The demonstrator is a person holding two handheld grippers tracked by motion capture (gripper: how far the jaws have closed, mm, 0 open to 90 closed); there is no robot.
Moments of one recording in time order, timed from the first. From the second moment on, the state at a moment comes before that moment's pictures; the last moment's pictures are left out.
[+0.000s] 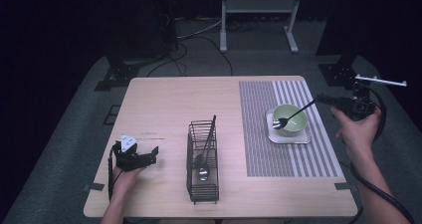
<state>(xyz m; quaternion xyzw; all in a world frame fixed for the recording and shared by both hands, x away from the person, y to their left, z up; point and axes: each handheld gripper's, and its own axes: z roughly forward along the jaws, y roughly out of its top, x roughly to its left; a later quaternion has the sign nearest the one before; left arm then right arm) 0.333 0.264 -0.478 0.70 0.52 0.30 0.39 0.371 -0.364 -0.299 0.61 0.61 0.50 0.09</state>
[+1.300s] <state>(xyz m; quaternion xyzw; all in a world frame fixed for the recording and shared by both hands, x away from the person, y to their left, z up) 0.333 0.265 -0.478 0.70 0.52 0.30 0.39 0.382 -0.396 -0.320 0.66 0.57 0.47 0.12</state>
